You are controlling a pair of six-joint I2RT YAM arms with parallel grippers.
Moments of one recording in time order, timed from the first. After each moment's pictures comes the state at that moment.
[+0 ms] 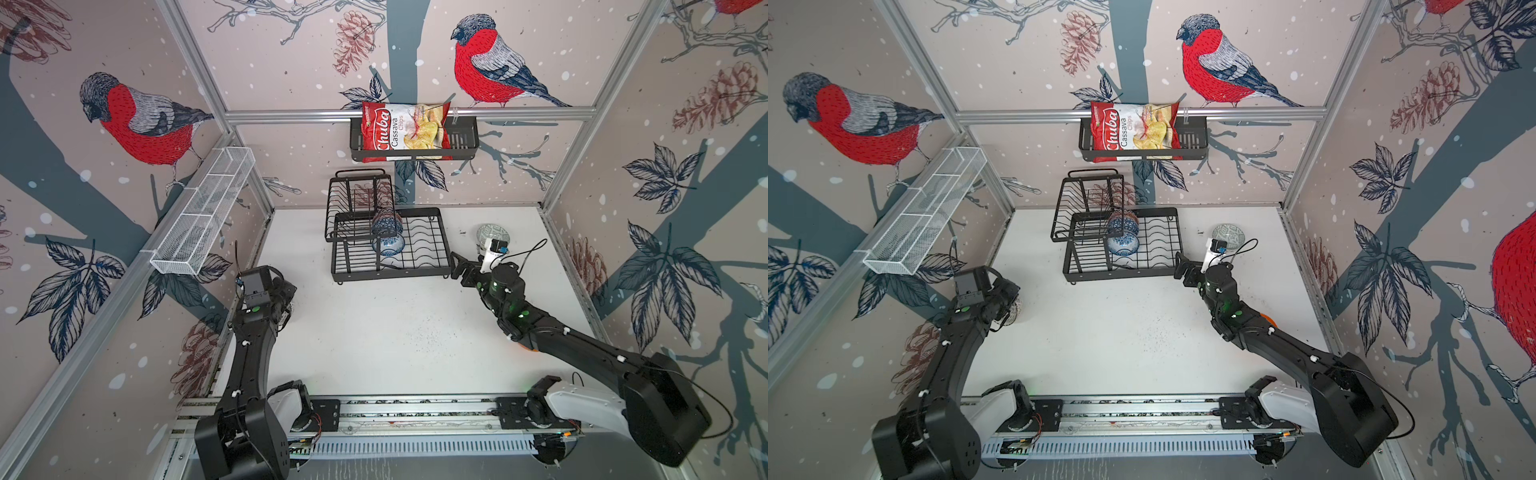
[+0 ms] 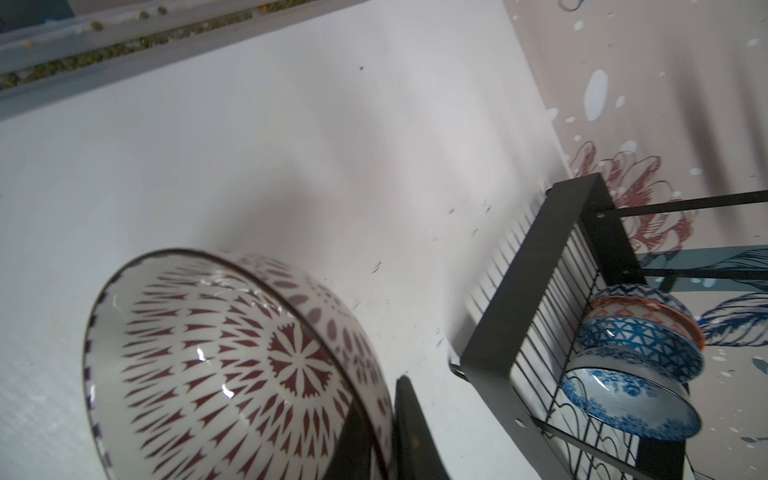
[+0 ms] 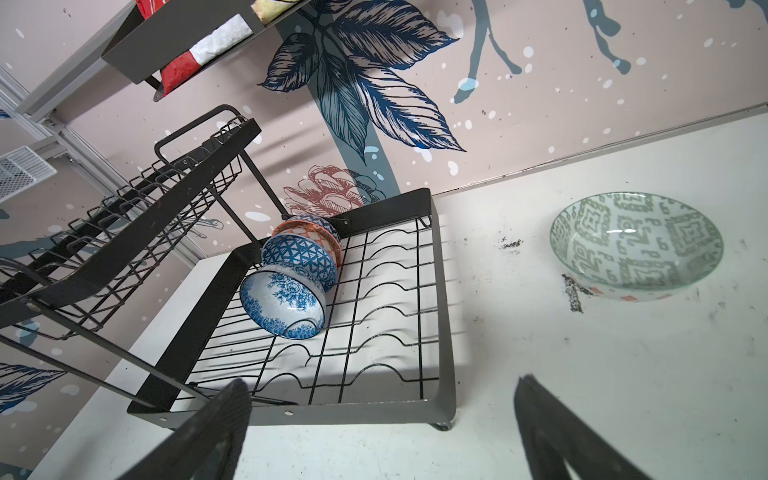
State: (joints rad) left arm 0.29 0.99 0.68 -0.42 0.11 -0.76; right arm 0.60 1.16 0.54 0.42 0.26 0.45
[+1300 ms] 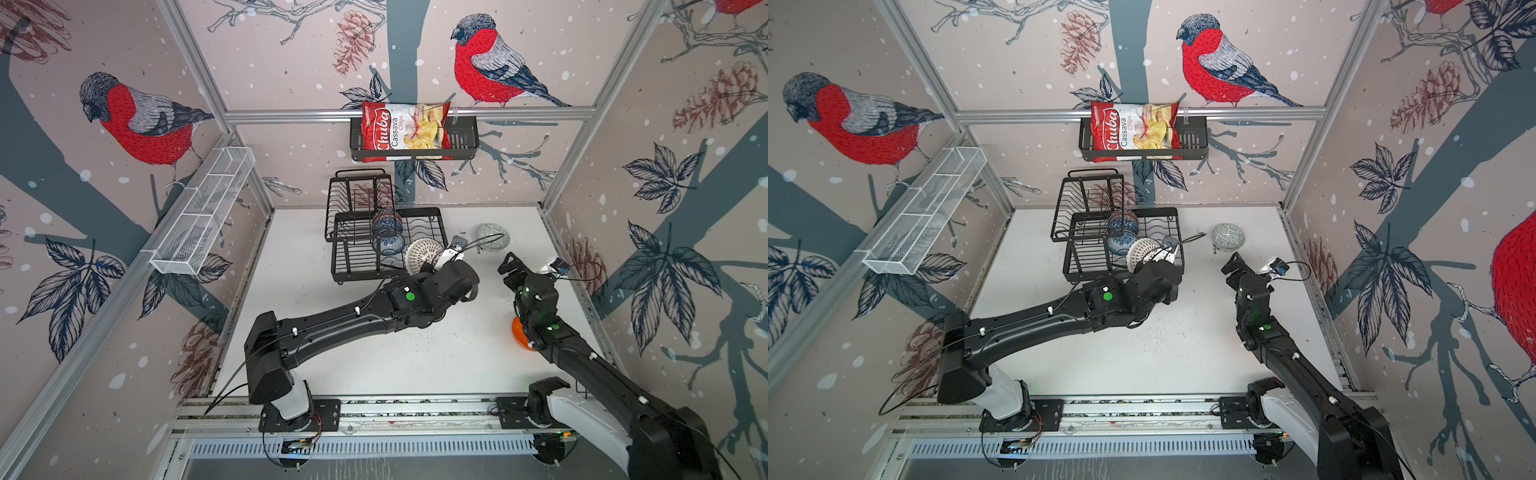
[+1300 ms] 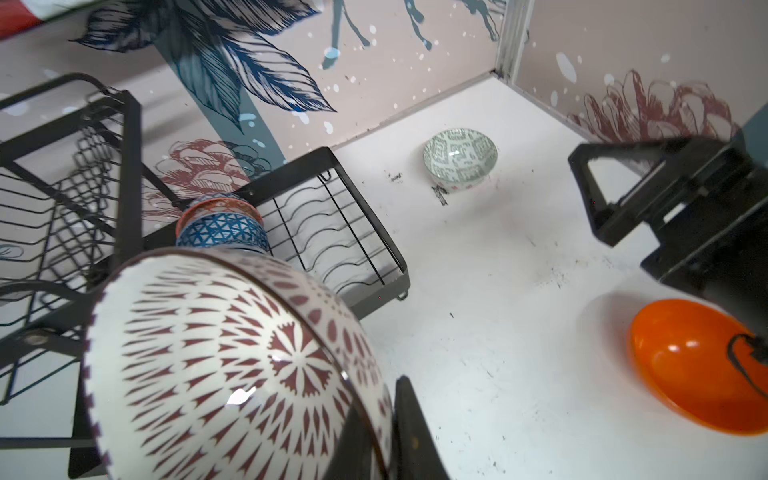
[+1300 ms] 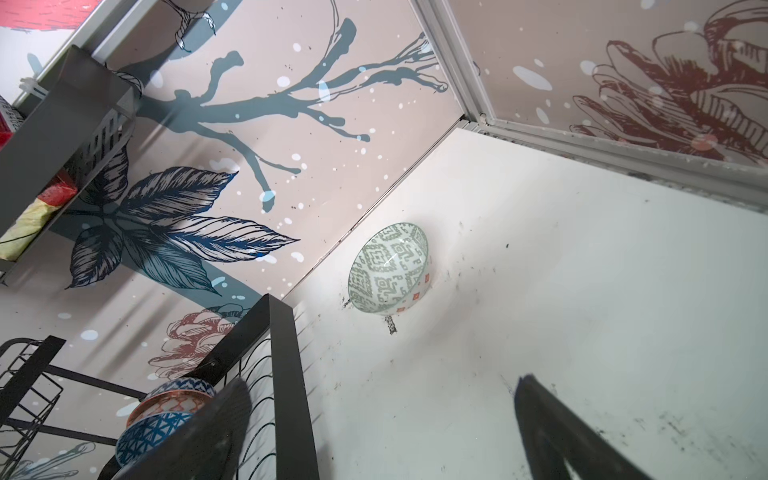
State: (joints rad) left arm -1.19 1.65 1.52 -0.56 -0.62 -0.29; right arm 0.30 0.91 0.38 0.27 0.46 0.77
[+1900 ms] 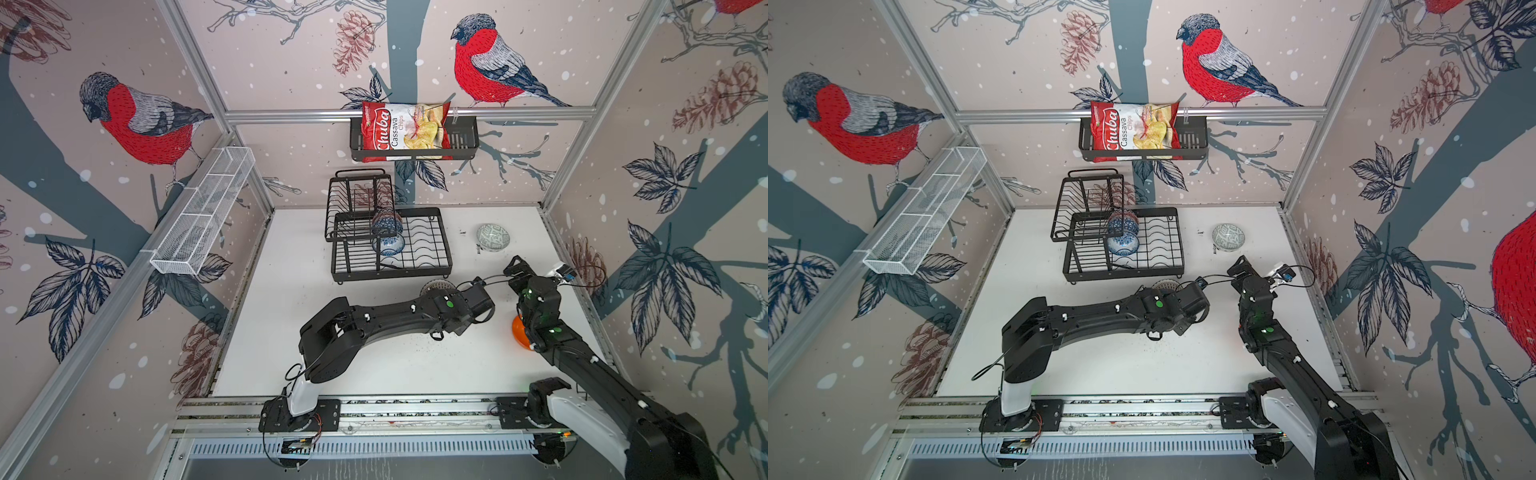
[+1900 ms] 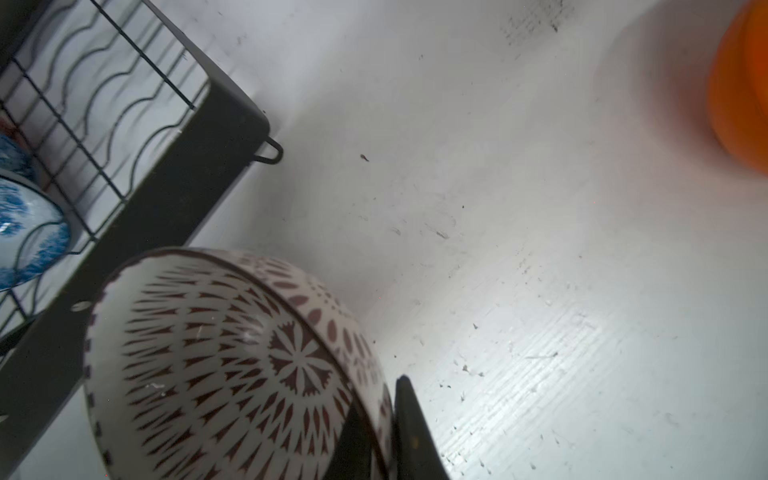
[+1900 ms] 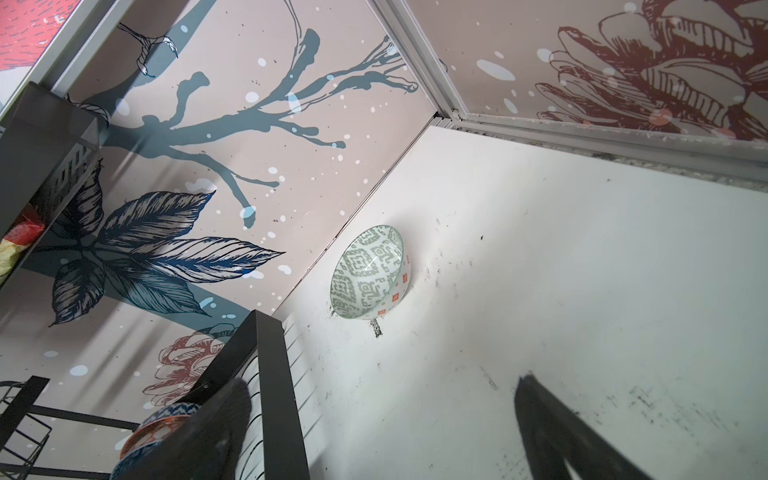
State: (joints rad) left arm -1.17 1.99 1.55 -0.66 -0.34 -0.26; right arm 0.26 0.91 0.37 0.26 0.45 0.84
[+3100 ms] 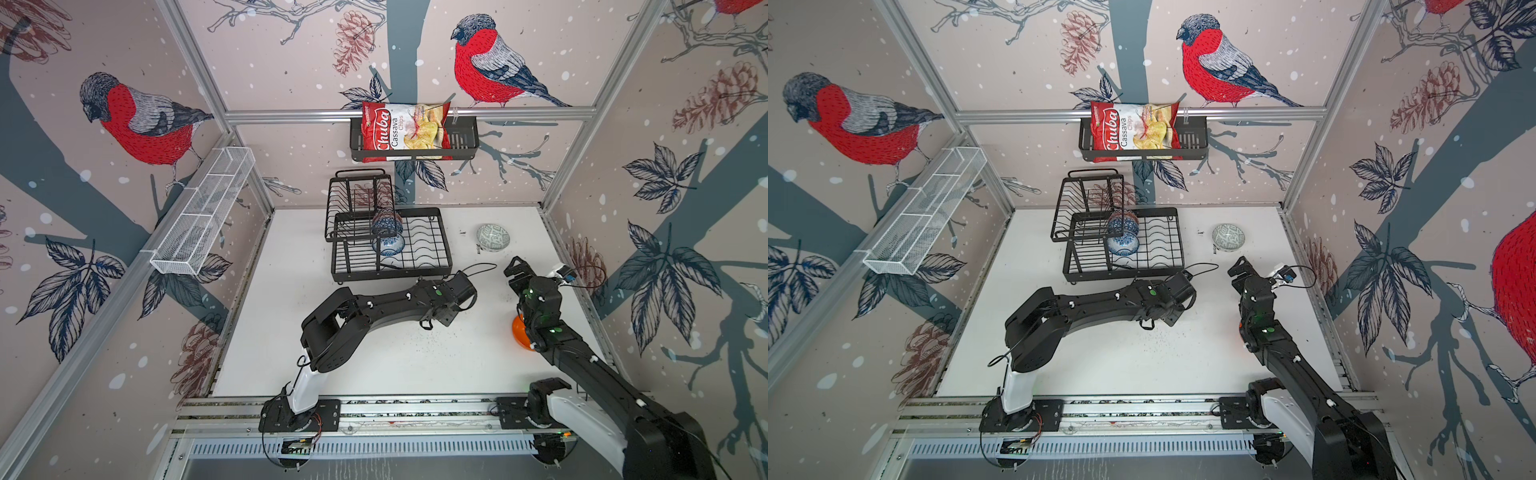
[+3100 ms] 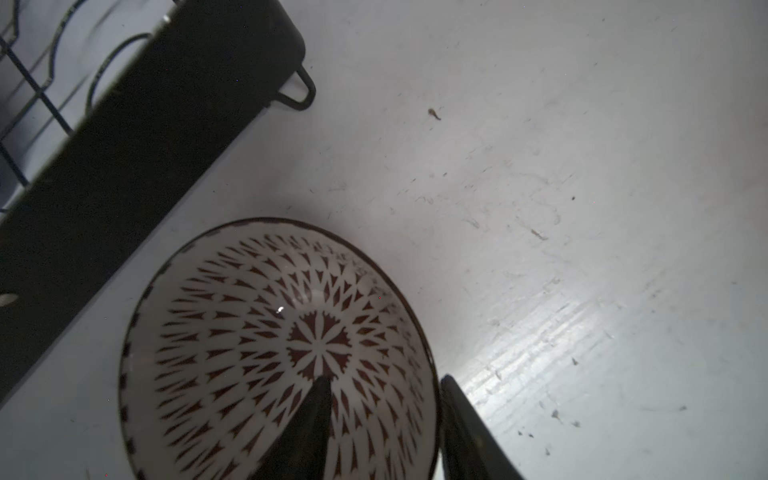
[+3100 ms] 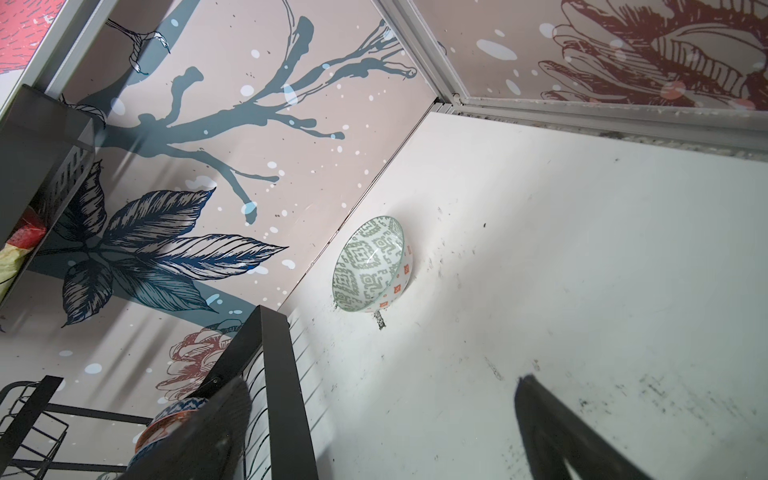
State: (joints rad) left arm -1.07 2.00 1.49 -0.60 -0.29 -0.29; right arm 0.24 0.92 0.36 0.26 0.40 0.86
